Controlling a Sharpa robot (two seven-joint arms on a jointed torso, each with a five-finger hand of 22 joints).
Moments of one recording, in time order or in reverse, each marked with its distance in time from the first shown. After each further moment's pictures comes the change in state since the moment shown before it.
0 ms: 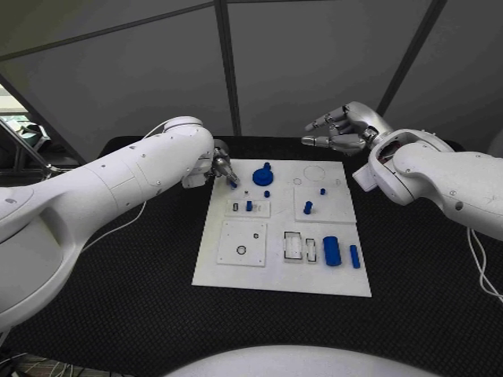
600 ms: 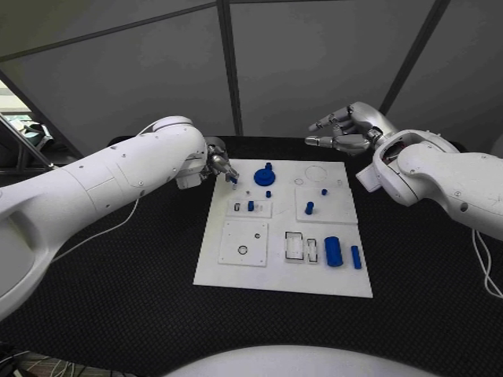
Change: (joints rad) left arm -0.001 -0.119 -0.001 0.164 0.064 -0.076 0.015; left_hand -0.129 -0.063 0.219 0.032 0.020 0.007 0.001 0.056 0.066 0.004 -0.004 -0.003 -0.004 0.003 0.002 0.007 0.000 0.000 0.009 -0.001 0.000 0.030; right arm 0.000 -0.009 0.000 0.002 0.000 0.001 0.000; right_hand 0.000 0.000 0.000 0.000 0.000 0.000 0.000 0.000 0.000 0.000 0.000 0.000 0.001 0.000 0.000 0.000 0.001 0.000 0.000 0.000 0.000 0.000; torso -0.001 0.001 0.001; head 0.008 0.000
